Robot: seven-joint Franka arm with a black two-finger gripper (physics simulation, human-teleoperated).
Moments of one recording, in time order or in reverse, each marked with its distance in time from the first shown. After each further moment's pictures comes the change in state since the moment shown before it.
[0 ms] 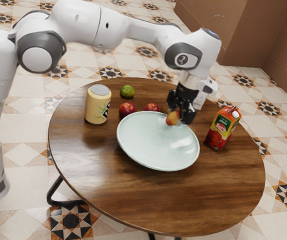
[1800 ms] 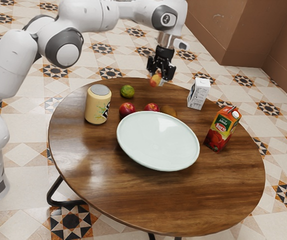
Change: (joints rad) arm 0.550 0.243 -0.180 0.371 -0.088 -0.233 0.181
